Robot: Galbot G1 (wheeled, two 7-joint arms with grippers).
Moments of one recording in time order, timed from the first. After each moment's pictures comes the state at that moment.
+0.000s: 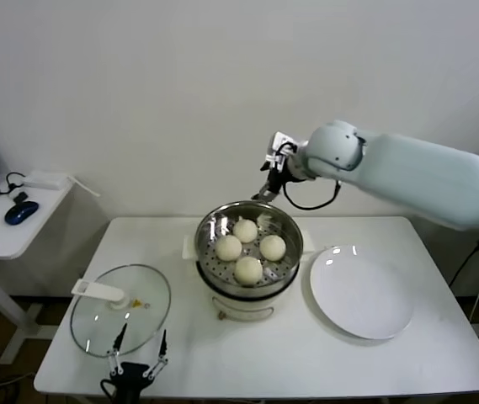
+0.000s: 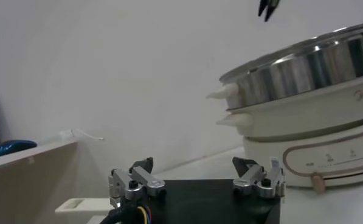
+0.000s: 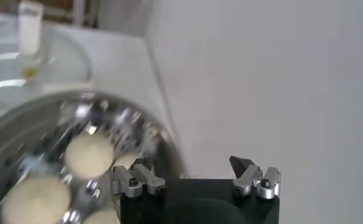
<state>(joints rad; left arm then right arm) 1.70 -1.61 -0.67 -1.75 0.27 -0.53 0.03 0.58 0.91 -1.15 1.48 0.89 -0.65 -0.34</state>
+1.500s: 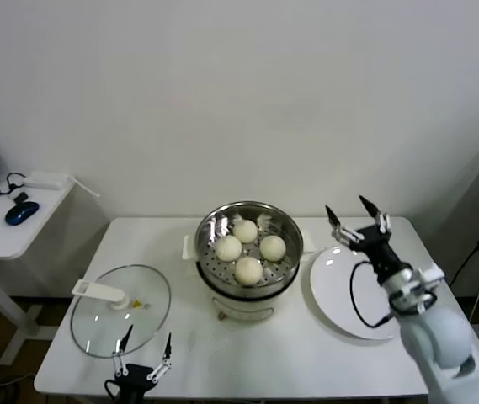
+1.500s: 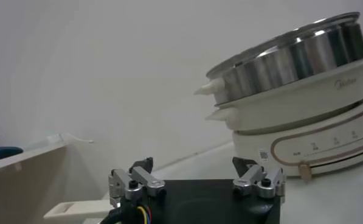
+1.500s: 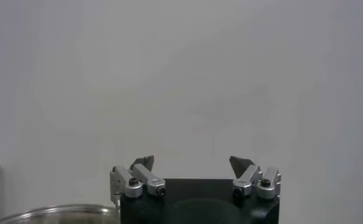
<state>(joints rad) 1.70 -1.59 -0.66 -1.73 0.31 -0.54 0.04 -1.25 1.07 0.55 2.01 0.48 -0.08 -0.10</state>
